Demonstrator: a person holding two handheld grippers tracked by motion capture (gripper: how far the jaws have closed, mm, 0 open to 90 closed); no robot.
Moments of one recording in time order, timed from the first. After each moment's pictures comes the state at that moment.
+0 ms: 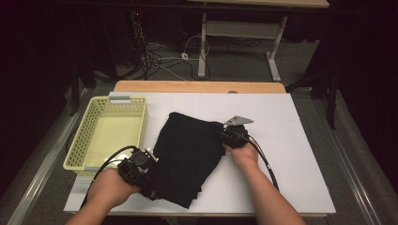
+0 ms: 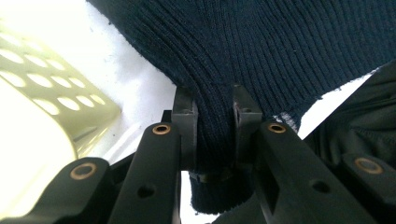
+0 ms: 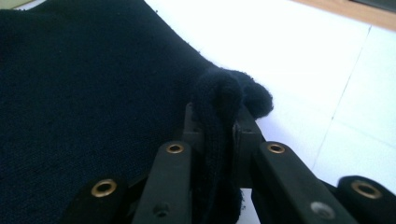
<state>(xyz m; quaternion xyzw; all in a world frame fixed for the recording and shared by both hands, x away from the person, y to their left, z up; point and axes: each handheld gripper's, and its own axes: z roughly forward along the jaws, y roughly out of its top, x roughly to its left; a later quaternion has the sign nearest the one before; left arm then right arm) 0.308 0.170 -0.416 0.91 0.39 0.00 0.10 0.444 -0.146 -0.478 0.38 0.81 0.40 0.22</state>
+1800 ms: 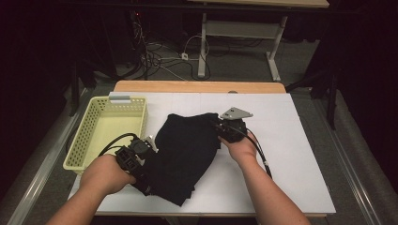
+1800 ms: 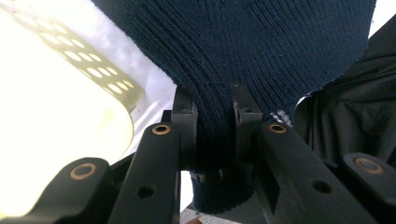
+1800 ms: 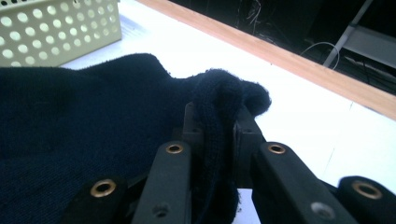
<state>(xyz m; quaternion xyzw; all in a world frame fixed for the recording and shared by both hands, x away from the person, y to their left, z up) 0.321 0.167 -0.374 0.92 0.38 -0.02 0.04 0.430 -0.126 -0.427 0.33 0.80 0.43 0.25</state>
